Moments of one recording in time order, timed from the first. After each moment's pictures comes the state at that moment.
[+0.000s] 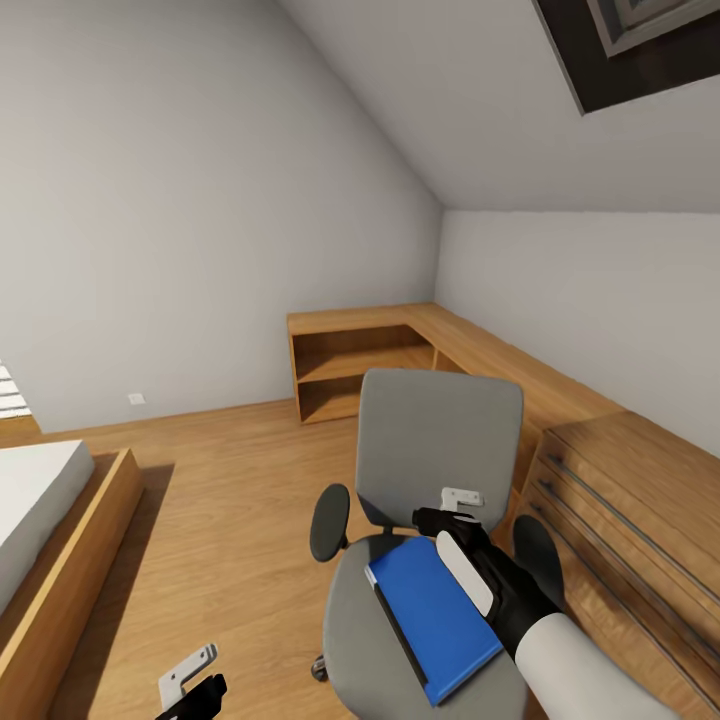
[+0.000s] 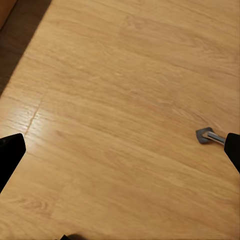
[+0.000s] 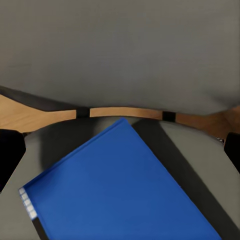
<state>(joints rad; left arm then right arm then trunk) -0.16 0.09 -0.28 -0.86 0.79 0.04 0.61 -0.65 0.01 0.42 -0.83 -0.60 0.42 -0.49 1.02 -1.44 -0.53</state>
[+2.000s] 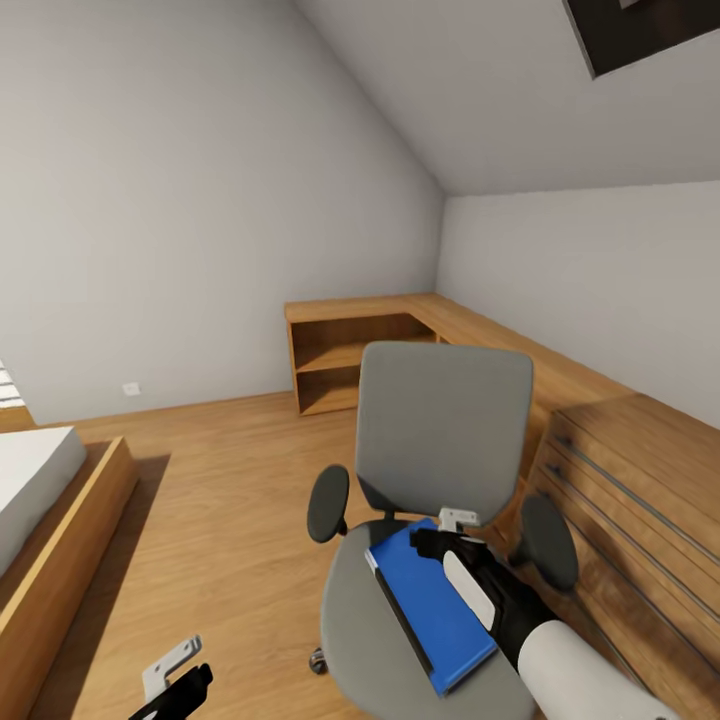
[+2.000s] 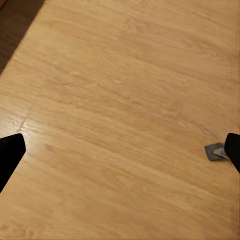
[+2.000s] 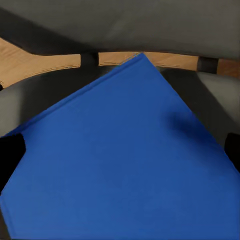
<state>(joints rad) -0.16 0.13 -0.24 -0.88 0.79 0.04 0.55 -0.66 0.01 0.41 -0.66 -0.57 0.35 -0.29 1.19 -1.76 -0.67</state>
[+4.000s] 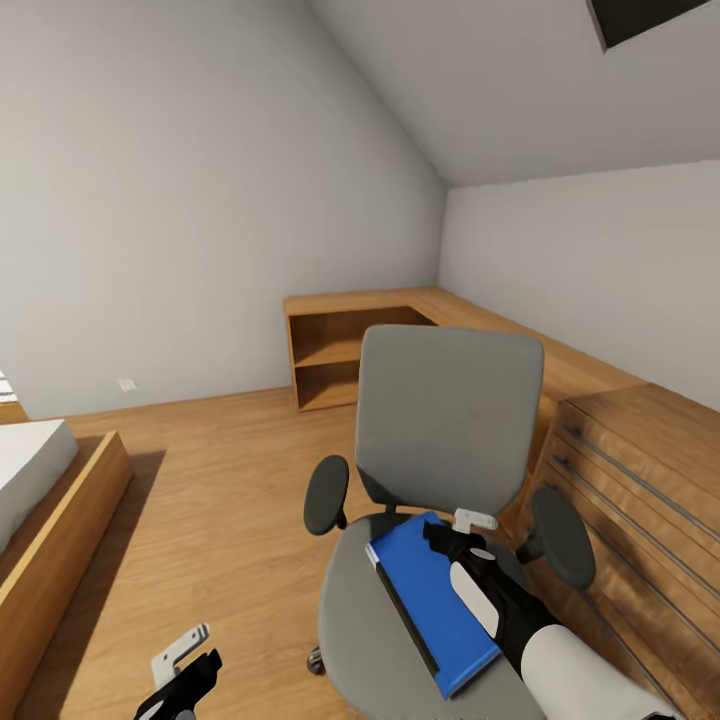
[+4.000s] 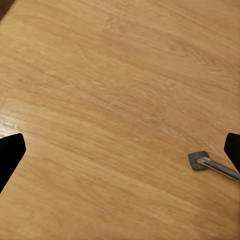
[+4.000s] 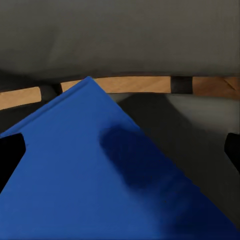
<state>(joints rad) -0.16 0.11 -0.22 -0.92 0.78 0.04 0.54 -0.66 0.01 0.39 -0.56 -0.58 0.09 -0.31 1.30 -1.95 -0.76</state>
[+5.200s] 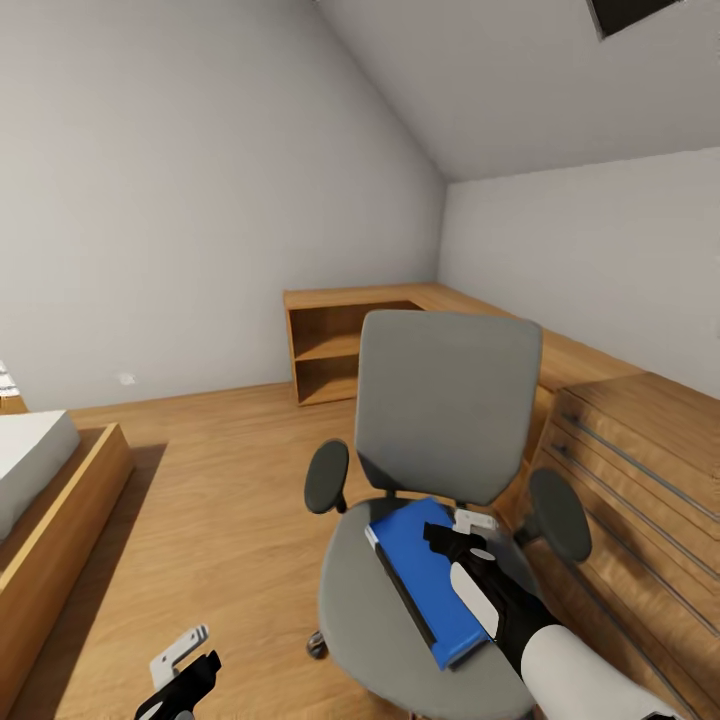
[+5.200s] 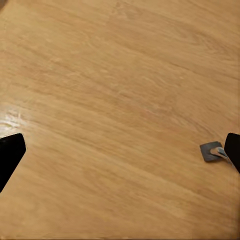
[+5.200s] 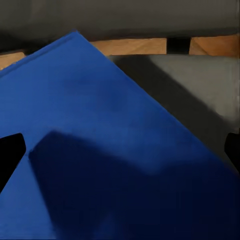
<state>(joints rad) -0.16 0.11 -0.22 -0.92 0.79 0.04 0.54 -0.66 0.01 0.39 -0.56 -0.58 0.09 -0.31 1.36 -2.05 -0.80</state>
